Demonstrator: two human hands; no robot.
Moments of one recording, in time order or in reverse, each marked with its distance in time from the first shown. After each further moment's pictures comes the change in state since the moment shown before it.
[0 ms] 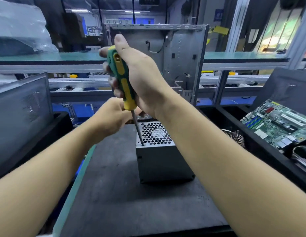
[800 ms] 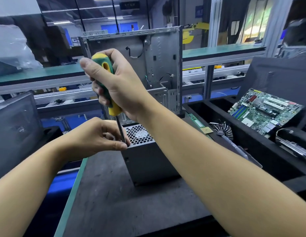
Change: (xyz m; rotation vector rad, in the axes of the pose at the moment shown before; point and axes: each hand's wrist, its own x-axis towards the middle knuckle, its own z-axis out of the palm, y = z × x) left_hand -0.014 -0.012 -0.018 0.160 -0.439 0.283; right_hand -0.006 0.007 -0.012 0.073 0.036 -0.191
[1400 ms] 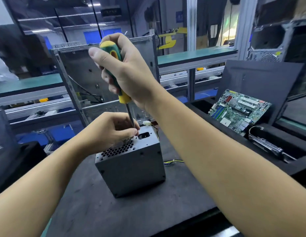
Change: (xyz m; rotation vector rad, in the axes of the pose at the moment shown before) left_hand 0.074 0.047 0.038 -0.109 0.119 0.008; right_hand -0.004 -0.050 -0.069 -0.142 0.100 -0.120
